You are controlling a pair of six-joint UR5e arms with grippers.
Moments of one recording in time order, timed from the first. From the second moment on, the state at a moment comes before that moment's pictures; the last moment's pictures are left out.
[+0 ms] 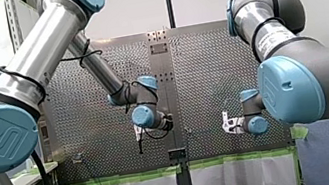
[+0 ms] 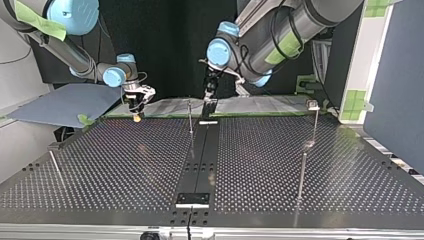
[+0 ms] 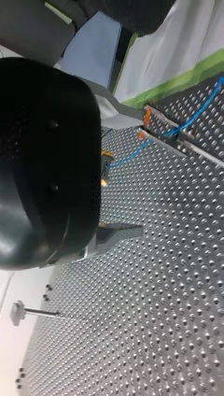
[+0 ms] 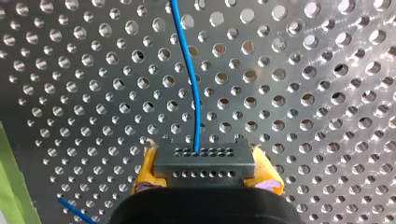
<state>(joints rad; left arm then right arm) -0.59 -2.20 -1.79 -2.57 -1.79 -1.74 1.79 -0.58 1.52 -0.81 1.38 1.65</state>
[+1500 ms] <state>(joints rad) -0.61 -1.77 -2.23 -2.65 -2.11 -1.79 1.79 -0.58 1.52 -0.79 1.37 1.66</state>
